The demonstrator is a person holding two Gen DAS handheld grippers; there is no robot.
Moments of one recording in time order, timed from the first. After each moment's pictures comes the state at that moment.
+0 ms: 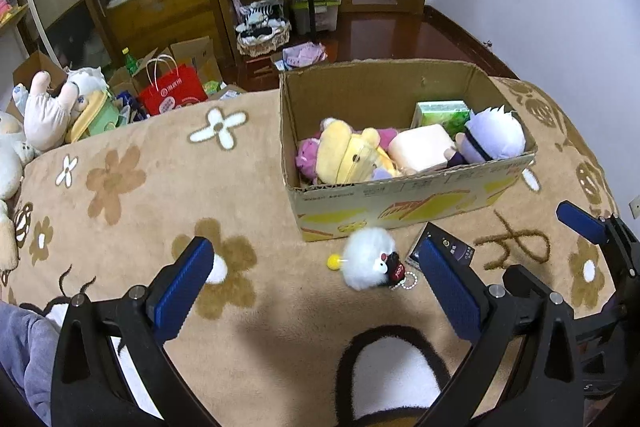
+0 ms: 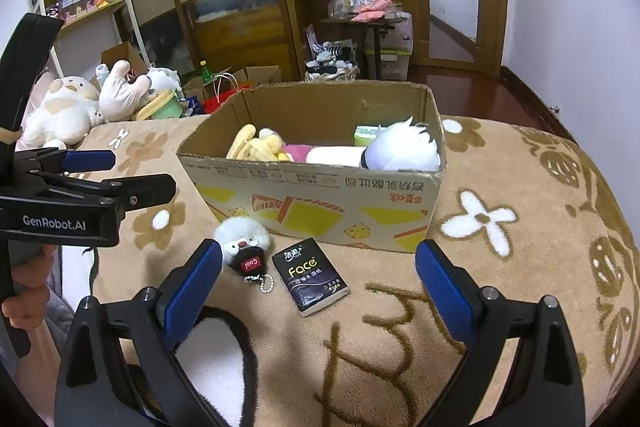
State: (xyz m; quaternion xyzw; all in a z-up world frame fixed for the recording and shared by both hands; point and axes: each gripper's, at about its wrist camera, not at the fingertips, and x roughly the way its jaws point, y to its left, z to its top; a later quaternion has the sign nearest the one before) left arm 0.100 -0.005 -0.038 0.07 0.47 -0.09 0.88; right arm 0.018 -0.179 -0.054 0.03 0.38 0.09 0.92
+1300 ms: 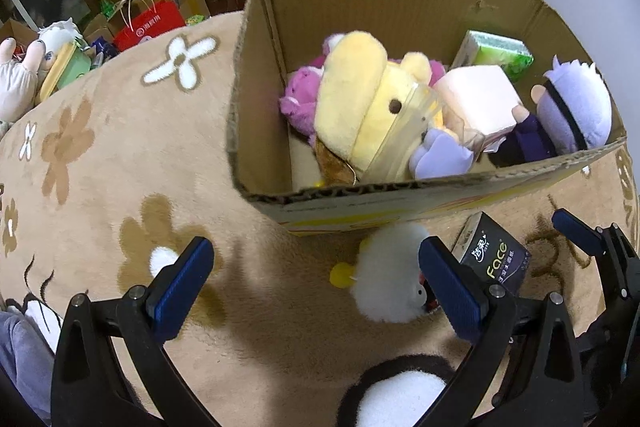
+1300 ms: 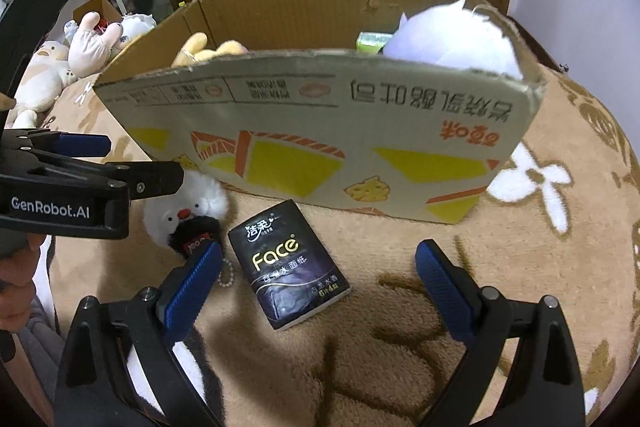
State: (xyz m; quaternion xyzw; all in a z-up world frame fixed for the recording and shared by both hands) left arm 0.169 -0.018 -0.126 0.07 0.58 -0.08 0.81; right arm 0.080 -0.167 -0.133 0.02 0.49 0.08 0.87
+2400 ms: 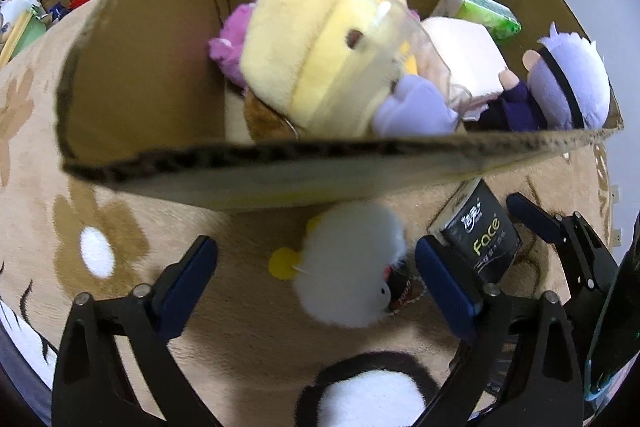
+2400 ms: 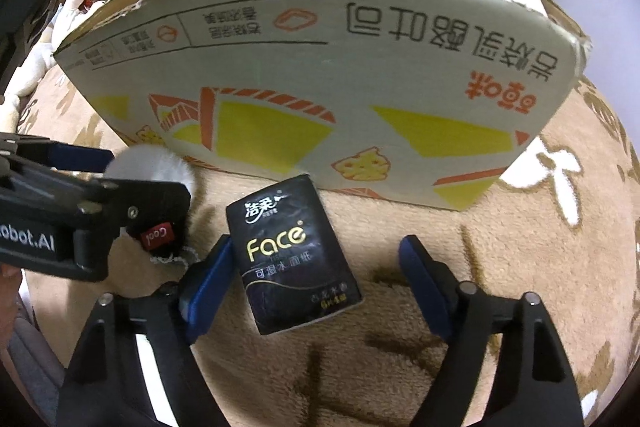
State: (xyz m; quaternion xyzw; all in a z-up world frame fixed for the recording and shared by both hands) left arm 0.180 -0.016 -0.164 0.02 0.63 -0.14 0.76; right arm 0.097 -0.162 -0.165 0.00 0.52 0.06 0.85
